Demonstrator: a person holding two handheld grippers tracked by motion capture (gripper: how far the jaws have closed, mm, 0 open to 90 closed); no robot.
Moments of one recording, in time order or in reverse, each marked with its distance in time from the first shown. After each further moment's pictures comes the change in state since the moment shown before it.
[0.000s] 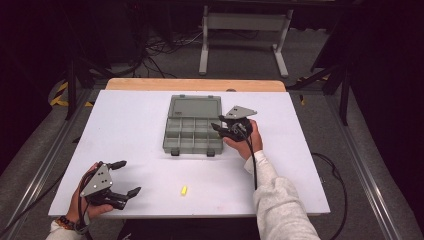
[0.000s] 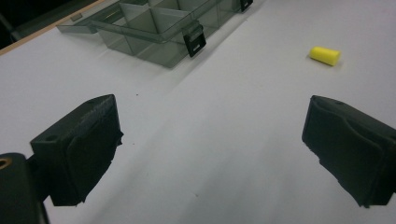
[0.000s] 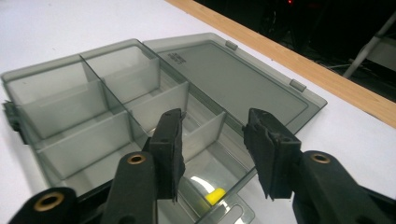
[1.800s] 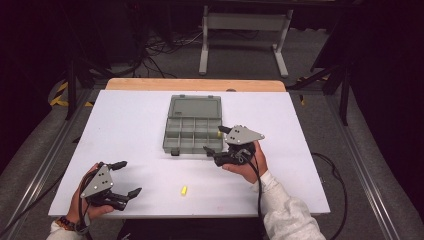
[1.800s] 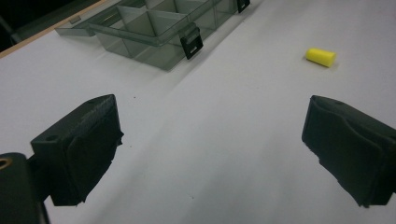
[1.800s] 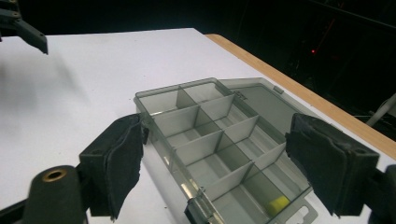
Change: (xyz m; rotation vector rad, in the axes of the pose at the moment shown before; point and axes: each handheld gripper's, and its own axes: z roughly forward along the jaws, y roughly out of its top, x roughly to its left) left arm -0.003 0.002 0.000 -0.003 0.006 0.008; right arm 0.064 0.003 -0.062 -0.139 0.092 -0.117
